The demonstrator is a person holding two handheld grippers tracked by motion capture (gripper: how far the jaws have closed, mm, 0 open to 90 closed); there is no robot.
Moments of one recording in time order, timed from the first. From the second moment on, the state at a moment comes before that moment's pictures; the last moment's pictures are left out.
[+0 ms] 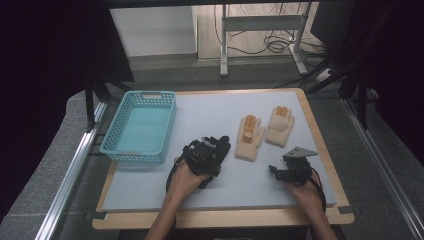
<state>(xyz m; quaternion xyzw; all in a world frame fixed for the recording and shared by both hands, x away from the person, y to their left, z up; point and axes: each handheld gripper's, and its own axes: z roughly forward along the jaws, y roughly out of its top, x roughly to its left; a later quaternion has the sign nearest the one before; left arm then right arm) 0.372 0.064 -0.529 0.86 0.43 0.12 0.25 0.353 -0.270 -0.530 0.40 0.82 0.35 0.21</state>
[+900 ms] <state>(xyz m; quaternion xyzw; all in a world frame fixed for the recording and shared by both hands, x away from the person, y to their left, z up) 0.386 0.097 -0.495 0.85 0.43 0.13 0.27 0.353 -0.270 -0.530 0.40 0.82 0.35 0.21</state>
